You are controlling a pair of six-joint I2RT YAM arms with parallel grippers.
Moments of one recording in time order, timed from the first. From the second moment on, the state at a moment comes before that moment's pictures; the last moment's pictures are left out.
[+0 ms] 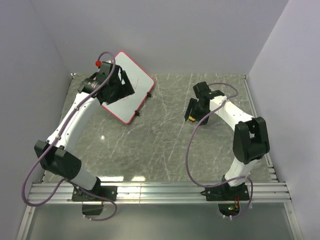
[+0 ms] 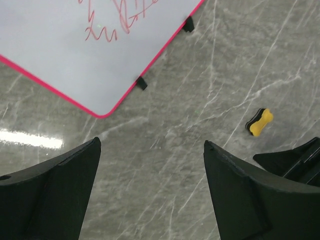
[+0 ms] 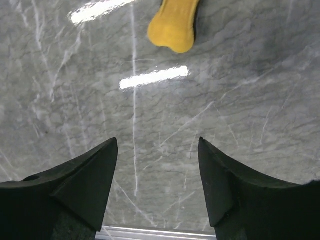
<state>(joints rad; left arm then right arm) -0.36 1.54 1.67 -0.91 -0.16 -0.70 0.32 1.73 1.33 -0.81 -0.02 0.65</state>
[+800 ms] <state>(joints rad) -0.36 1.42 1.56 -0.90 -0.15 -0.67 0.22 2.02 1.55 -0.81 0.05 0.72</state>
